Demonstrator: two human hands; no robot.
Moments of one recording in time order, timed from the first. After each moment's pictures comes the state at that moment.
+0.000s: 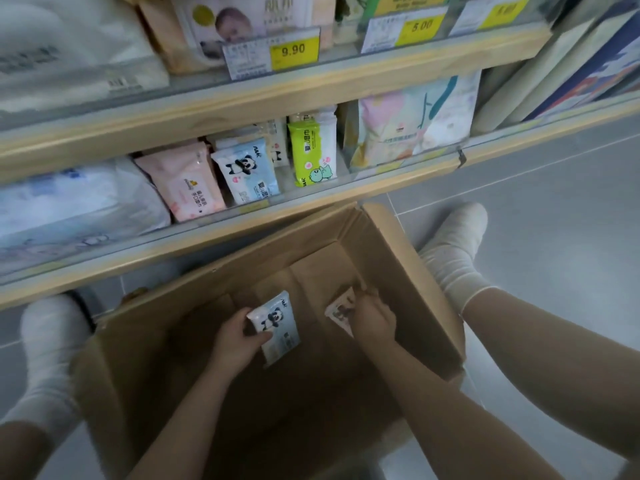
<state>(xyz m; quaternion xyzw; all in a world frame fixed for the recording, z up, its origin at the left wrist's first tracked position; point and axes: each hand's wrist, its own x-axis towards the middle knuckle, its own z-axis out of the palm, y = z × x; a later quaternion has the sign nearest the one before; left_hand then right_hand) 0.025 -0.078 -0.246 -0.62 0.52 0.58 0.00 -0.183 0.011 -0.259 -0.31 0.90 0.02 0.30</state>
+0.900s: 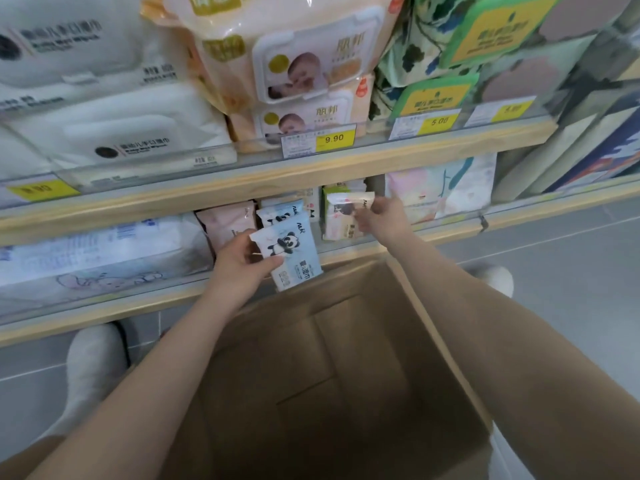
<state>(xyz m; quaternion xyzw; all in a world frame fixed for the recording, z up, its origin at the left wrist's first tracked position) -0.023 -0.192 -0.105 -0.54 0.58 0.55 -0.24 -0.277 -0.185 -0.152 -0.33 0.77 -0.40 0.36</state>
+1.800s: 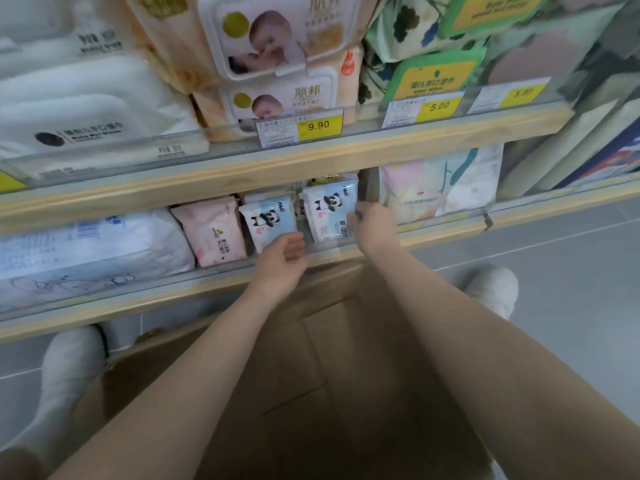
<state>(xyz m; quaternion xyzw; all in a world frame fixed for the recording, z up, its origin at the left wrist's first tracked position) -0.091 -0.190 -0.153 -0.53 0.62 0.54 -0.18 -0.267 -0.183 -0.158 -0.45 0.83 -0.23 0.24</state>
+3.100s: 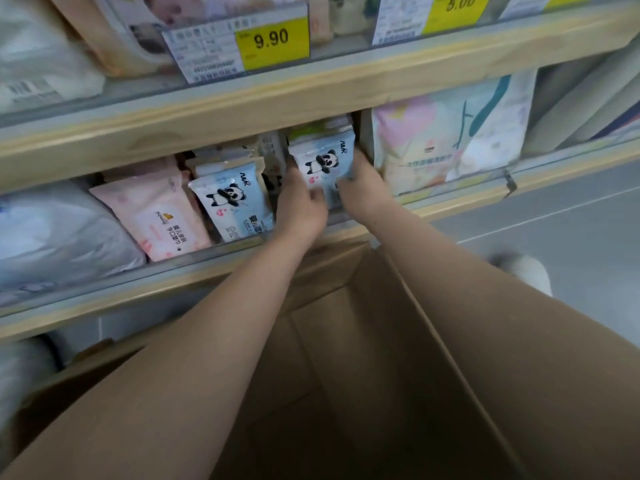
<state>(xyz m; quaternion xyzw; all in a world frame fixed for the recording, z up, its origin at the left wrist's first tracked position) -0.185 -0.233 -0.194 -0.57 0.67 0.43 -0.18 -0.283 -0.207 -0.183 -0.40 0.79 -0.31 0.35</state>
